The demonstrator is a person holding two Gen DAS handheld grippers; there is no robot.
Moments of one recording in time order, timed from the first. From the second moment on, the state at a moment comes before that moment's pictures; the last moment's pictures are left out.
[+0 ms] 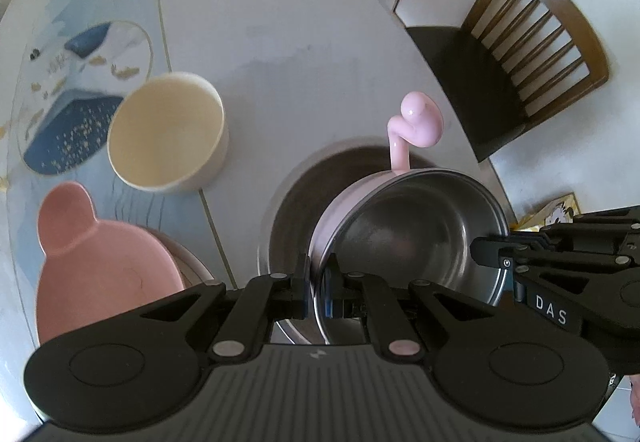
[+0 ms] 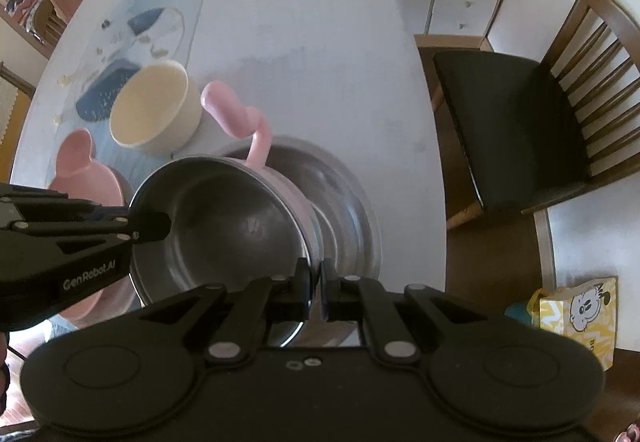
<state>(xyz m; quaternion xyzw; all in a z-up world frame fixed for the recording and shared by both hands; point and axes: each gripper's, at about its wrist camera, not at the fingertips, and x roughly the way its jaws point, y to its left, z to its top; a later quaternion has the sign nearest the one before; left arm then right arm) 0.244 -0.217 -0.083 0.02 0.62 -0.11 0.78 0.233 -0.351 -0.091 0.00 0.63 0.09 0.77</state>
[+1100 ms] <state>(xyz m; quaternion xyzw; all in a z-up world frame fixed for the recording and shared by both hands) 0.250 -0.240 -0.129 0.07 0.61 -0.12 0.78 0.242 -0.354 -0.129 -0.01 0.65 0.10 0.75</state>
